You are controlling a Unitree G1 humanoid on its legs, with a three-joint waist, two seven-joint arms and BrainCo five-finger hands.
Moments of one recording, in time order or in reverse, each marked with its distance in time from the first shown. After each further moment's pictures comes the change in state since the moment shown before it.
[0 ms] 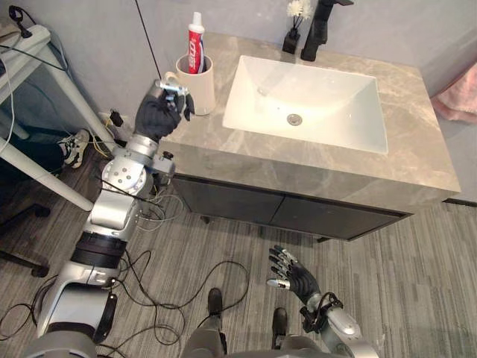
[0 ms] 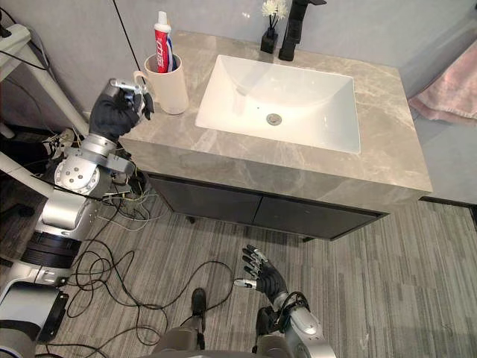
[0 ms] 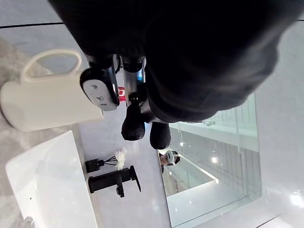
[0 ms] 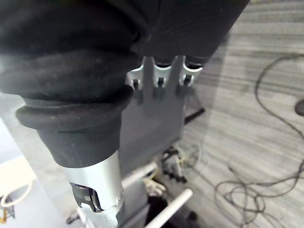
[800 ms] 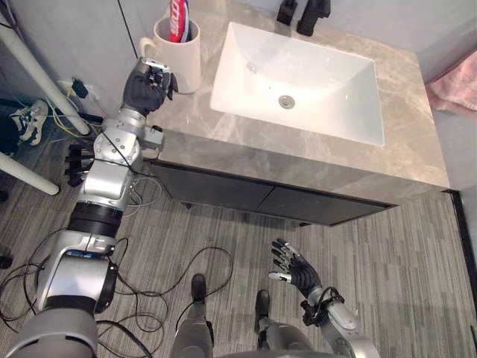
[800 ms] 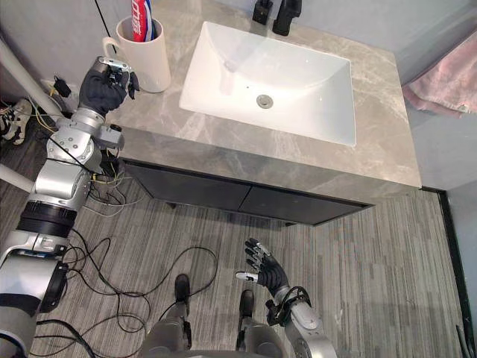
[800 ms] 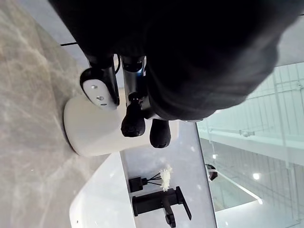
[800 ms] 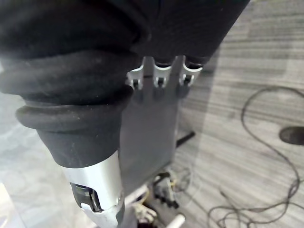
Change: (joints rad) left arm -0.304 0.061 -0.015 0.327 0.079 0.053 0.027; right arm -0.032 0.018 -0.014 -0.022 -0.009 -0.001 -0.023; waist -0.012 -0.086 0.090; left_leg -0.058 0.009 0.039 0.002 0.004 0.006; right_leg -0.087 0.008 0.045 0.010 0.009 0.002
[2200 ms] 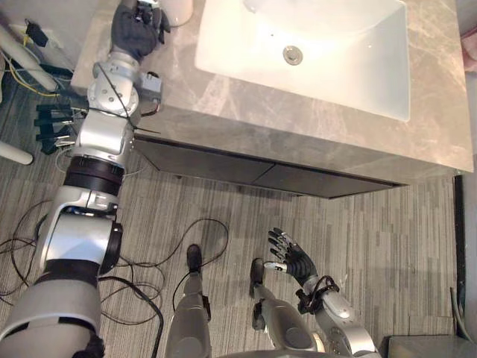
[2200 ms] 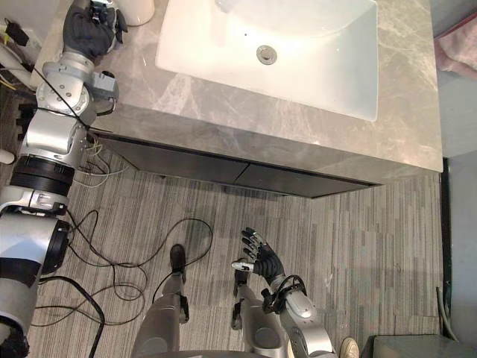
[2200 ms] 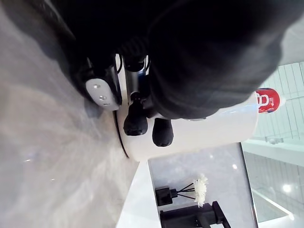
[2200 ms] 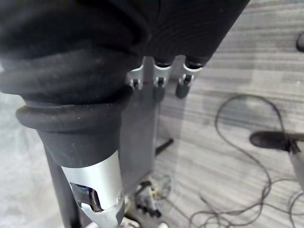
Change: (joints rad) left arm -0.318 -0.021 -0.077 0.217 0.034 0.035 0.090; right arm -0.059 0.008 0.040 -0.003 -0.006 -0.003 -0.026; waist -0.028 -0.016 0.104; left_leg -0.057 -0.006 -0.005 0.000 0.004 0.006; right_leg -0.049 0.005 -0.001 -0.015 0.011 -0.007
